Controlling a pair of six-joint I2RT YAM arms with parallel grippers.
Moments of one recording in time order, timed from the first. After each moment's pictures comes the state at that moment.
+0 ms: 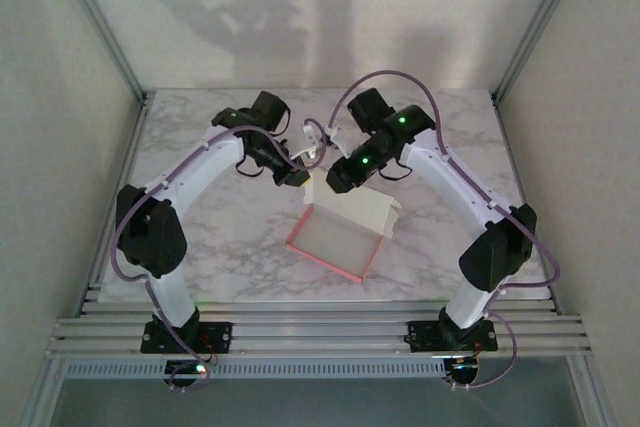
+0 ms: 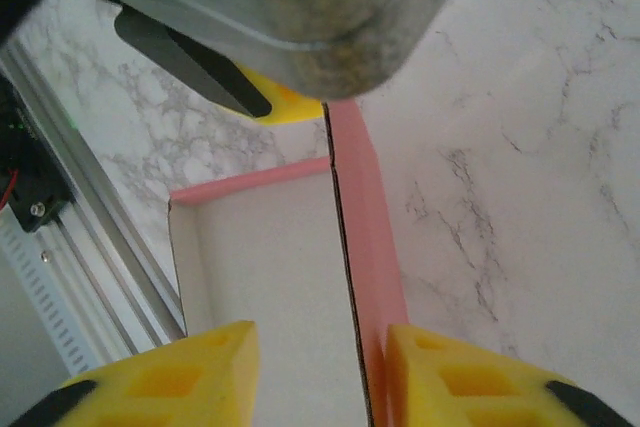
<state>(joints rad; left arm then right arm) -0.45 1.81 1.64 -1.04 0.58 0.54 0.62 1.70 1.74 -1.22 -0.39 -0.18</state>
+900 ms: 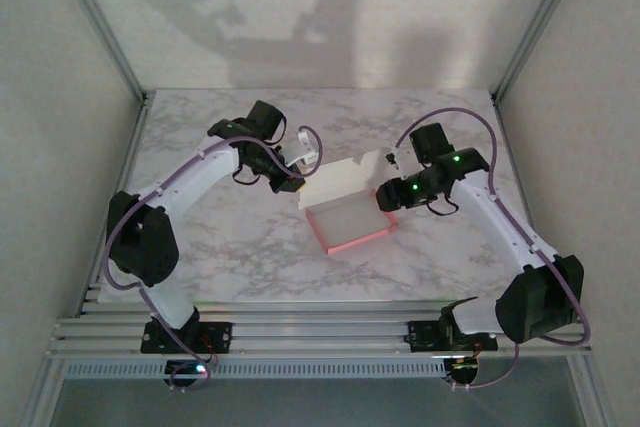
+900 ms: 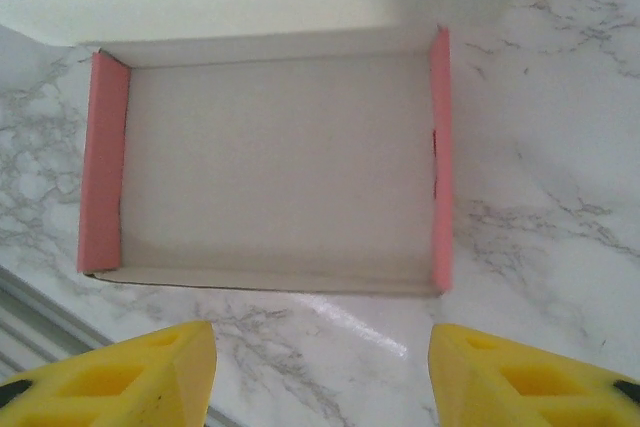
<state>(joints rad) -0.45 1.74 1.52 -0.95 0.52 0.49 0.36 1.36 1.22 -1.05 -0.28 0.01</state>
